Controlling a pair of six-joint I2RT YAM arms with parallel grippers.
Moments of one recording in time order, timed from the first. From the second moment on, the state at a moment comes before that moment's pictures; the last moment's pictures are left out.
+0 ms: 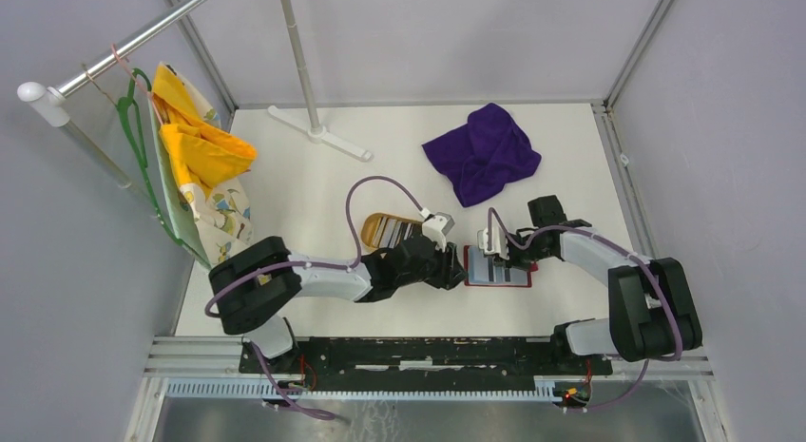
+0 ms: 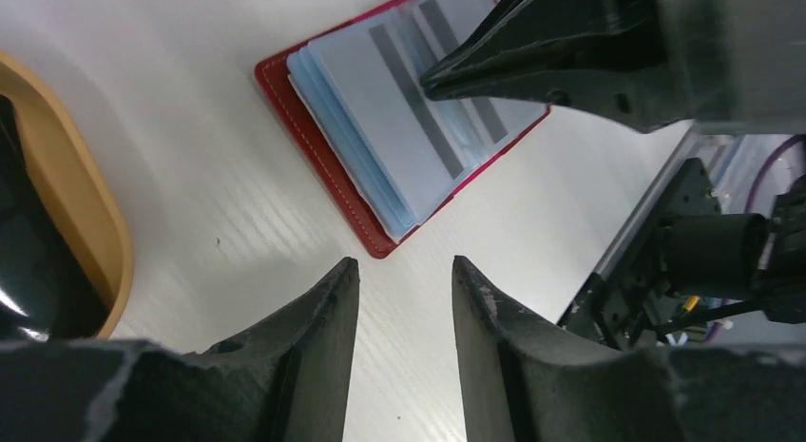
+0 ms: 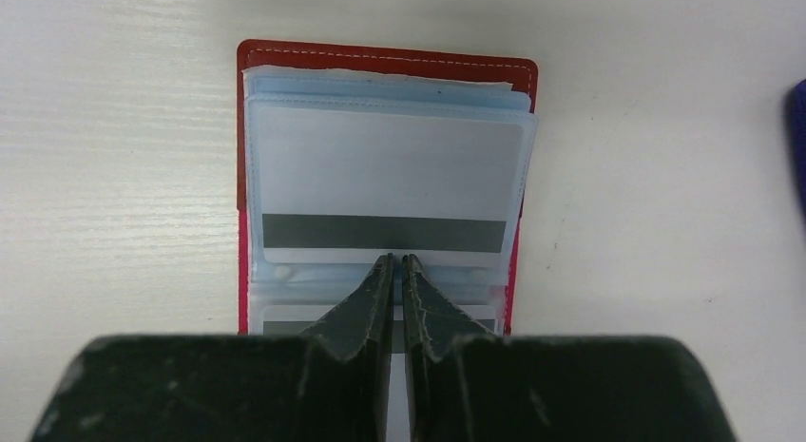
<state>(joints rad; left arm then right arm) -1.10 1.59 0.70 0.42 -0.07 -0.64 0.18 1.37 0.59 -0.49 -0.70 -1.34</state>
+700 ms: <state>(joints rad) -1.03 1.80 0.79 0.55 0.09 -0.80 0.20 1.40 0.62 -0.50 -0.69 -1.34</state>
